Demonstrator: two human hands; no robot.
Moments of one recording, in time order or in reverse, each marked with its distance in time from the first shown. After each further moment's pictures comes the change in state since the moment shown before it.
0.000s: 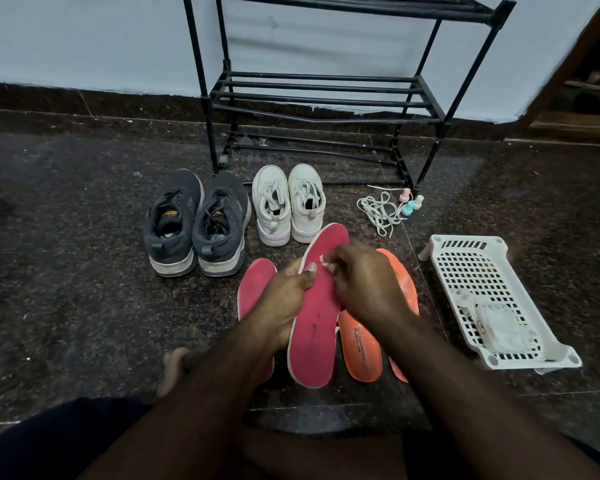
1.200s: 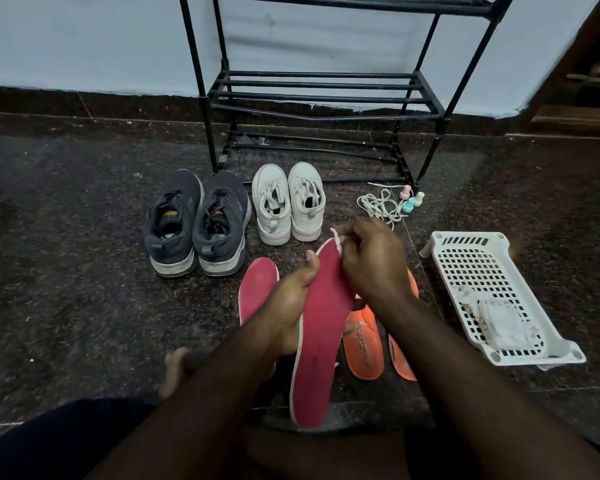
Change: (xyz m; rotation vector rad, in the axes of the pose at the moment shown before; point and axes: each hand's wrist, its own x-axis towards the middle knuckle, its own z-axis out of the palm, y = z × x) left_hand 0.007 -0.010 -0.007 -0.054 -0.138 -0.275; right_hand 0.018 0.003 -0.005 0.079 0.213 0.101
